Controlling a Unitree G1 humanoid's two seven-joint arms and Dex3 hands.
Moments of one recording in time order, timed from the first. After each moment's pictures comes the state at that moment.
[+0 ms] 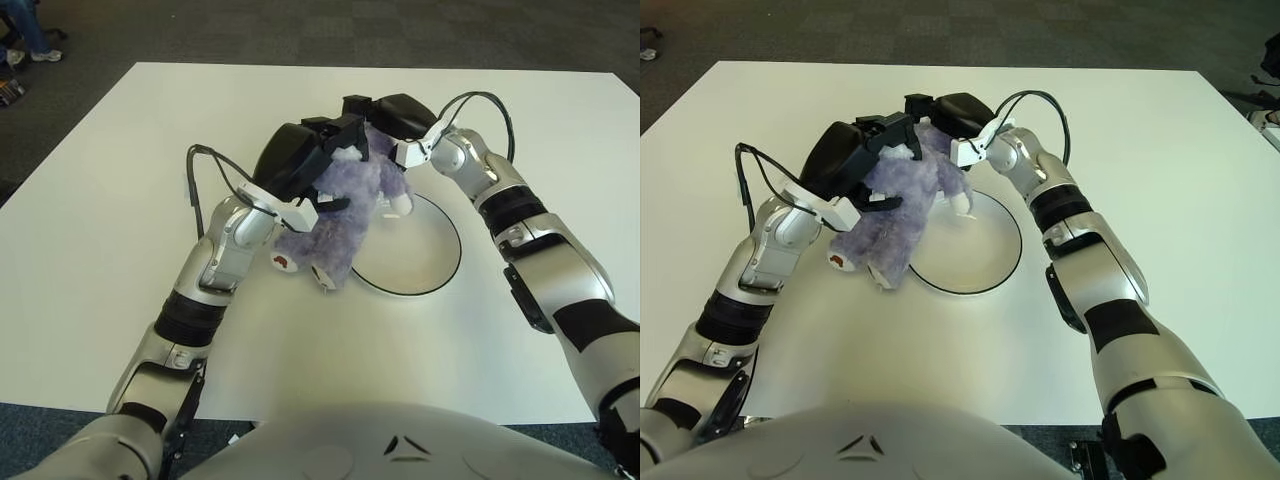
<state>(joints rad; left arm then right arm) -0.35 0.27 -0.24 -0.19 0.64 -0.30 -0.07 -0.94 -0.32 0.39 0.78 -0.58 -0.60 0.11</state>
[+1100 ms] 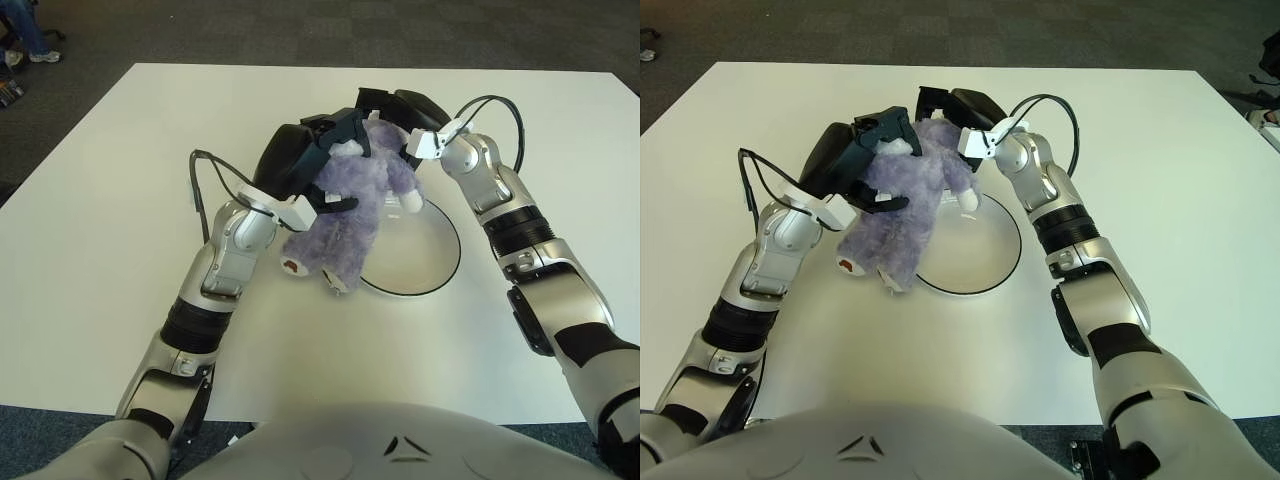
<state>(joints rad) -0.31 0.22 -0.22 -0.23 0.53 -0.25 -0.07 -0.81 -0.32 0.29 0.47 -0.48 -0.31 0.24</state>
